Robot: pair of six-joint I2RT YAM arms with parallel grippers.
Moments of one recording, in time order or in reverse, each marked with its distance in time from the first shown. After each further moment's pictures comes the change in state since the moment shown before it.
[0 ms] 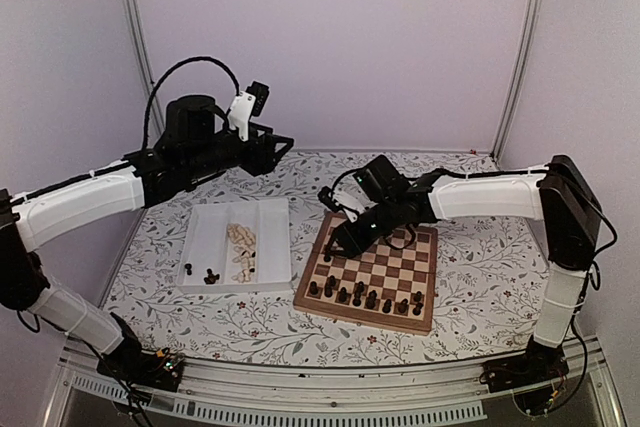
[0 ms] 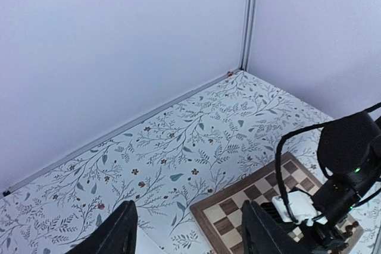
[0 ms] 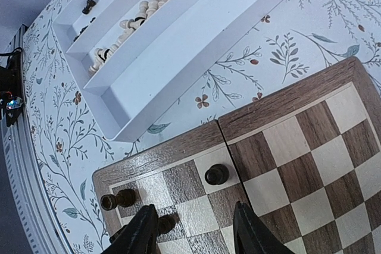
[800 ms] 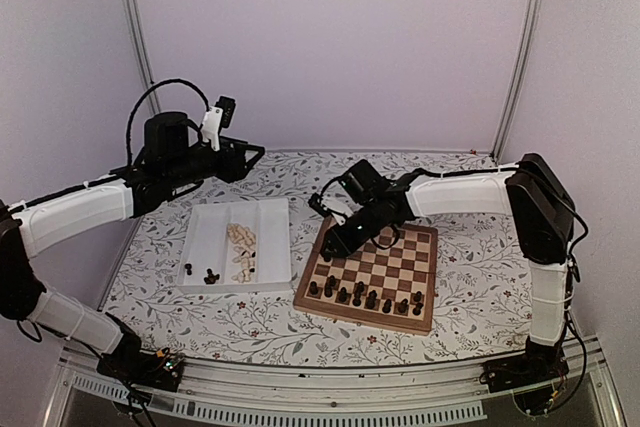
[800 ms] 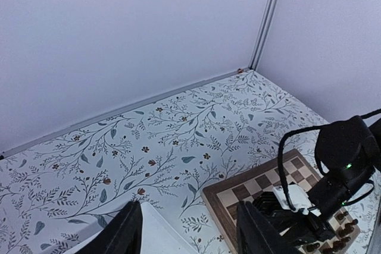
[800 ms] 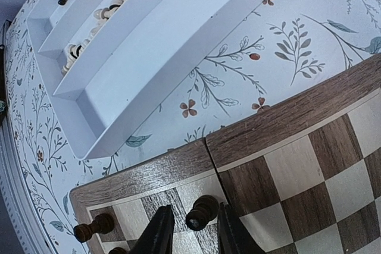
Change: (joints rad) left arm 0.201 -0.061 -0.202 0.115 0.175 -0.105; right arm 0.000 0.177 0.154 -0.079 -0.007 -0.008
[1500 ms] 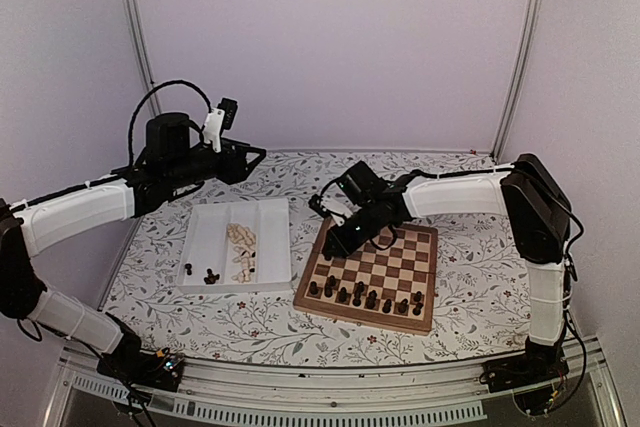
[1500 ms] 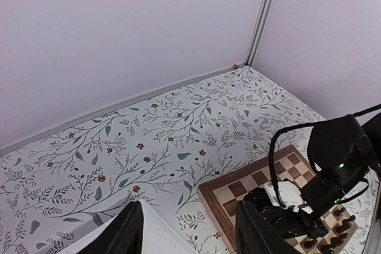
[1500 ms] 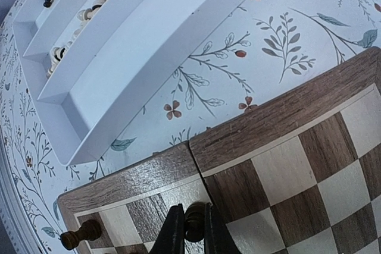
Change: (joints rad) left arm 0.000 0.008 0.000 -0.005 0.024 0.000; right arm 0.001 0.026 0.017 0.000 0.034 0.013
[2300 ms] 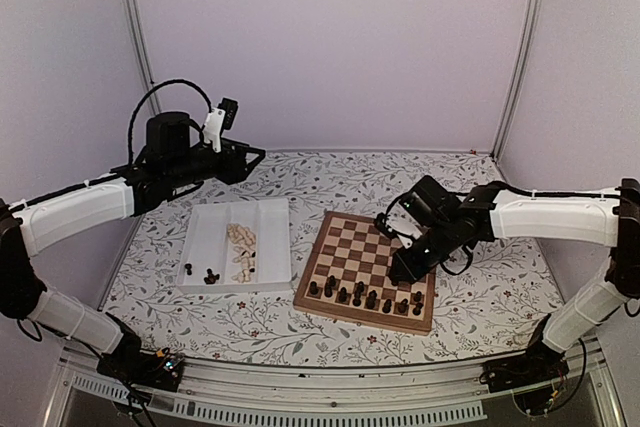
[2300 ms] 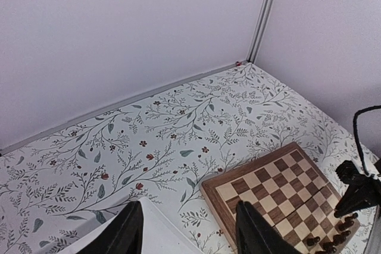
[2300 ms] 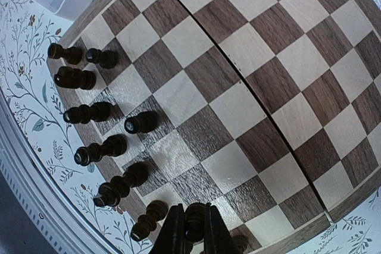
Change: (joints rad) left arm 0.001 -0.001 0.011 -0.028 -0.007 0.013; right arm 0.001 -0.552 -0.472 -0.209 0.141 0.123
